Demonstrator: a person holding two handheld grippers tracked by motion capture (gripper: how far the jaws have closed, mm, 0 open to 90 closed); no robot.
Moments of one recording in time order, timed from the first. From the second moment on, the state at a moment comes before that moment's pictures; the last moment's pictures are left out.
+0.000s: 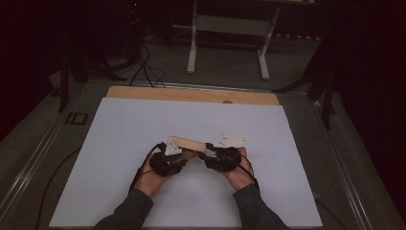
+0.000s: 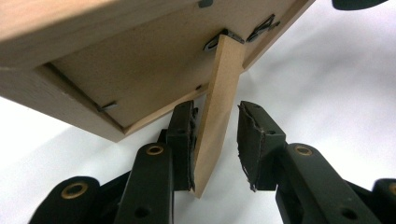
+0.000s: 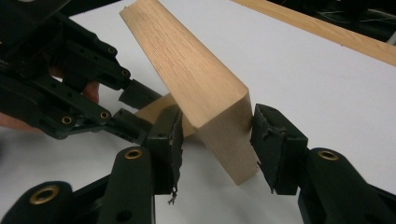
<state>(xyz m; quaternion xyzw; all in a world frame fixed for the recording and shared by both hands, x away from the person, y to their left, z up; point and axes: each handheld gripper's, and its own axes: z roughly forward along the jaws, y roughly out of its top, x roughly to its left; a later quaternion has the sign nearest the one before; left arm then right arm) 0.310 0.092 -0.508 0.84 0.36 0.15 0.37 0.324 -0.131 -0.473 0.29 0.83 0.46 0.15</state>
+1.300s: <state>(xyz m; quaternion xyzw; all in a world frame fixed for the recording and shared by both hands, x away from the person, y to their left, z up) 0.304 0.110 -0.505 0.84 0.37 0.15 0.38 0.319 -0.134 -0.477 0.29 0.83 0.46 0.14</state>
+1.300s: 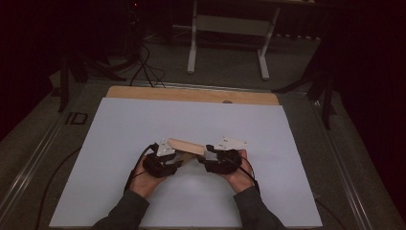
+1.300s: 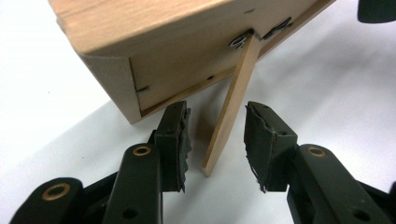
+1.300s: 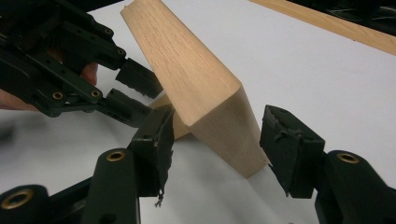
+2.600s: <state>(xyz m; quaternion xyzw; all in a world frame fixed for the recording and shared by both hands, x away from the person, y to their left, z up) 0.299 0.118 -0.502 0.83 0.37 0.15 0.39 0.321 -0.147 -0.474 0.29 0.83 0.47 0.12</state>
